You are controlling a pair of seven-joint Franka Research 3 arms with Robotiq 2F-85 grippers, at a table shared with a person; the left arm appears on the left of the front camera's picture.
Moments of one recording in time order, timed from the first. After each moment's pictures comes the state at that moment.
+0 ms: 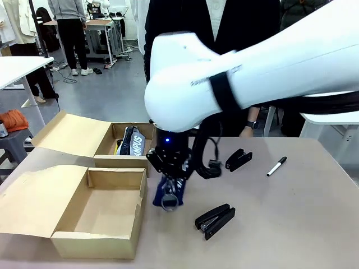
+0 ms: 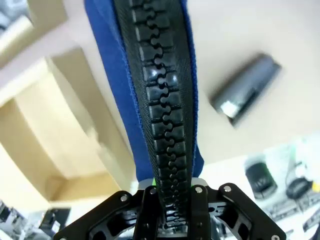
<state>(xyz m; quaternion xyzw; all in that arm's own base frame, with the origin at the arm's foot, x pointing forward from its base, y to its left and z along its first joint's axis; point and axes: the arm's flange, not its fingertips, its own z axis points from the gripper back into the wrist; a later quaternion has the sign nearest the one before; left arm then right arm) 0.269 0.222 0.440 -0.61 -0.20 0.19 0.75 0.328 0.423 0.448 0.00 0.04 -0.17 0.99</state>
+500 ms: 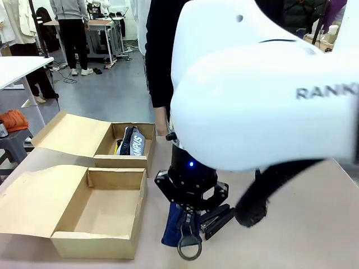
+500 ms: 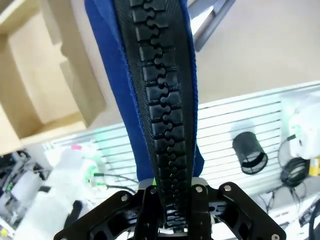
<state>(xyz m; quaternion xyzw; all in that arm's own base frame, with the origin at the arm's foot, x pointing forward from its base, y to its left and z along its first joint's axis) 0.269 0.222 0.440 -0.61 -0.20 0.19 0.75 0.221 0.388 0.483 0.03 0.03 -0.15 0.99</state>
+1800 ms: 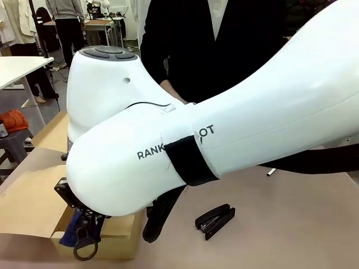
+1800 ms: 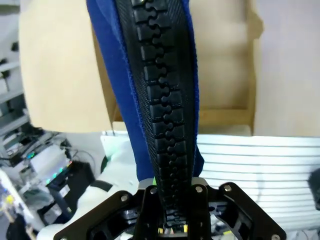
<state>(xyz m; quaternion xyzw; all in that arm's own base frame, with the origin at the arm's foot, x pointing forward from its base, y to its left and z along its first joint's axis) 0.269 0.223 0.440 -0.61 -0.20 0.19 0.75 0.218 0.554 0.446 0.15 0.00 -0.07 0.99</state>
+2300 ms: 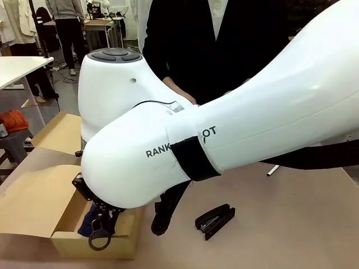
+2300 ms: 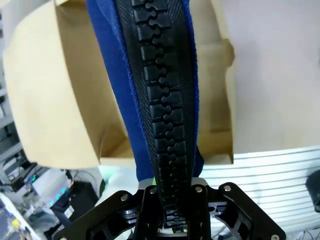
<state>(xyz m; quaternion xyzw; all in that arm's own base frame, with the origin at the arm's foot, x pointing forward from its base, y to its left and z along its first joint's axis) 0.269 0.222 0.440 -0.61 -0.20 0.19 0.75 0.246 0.543 0.429 0.13 -0.02 -0.12 0.99</state>
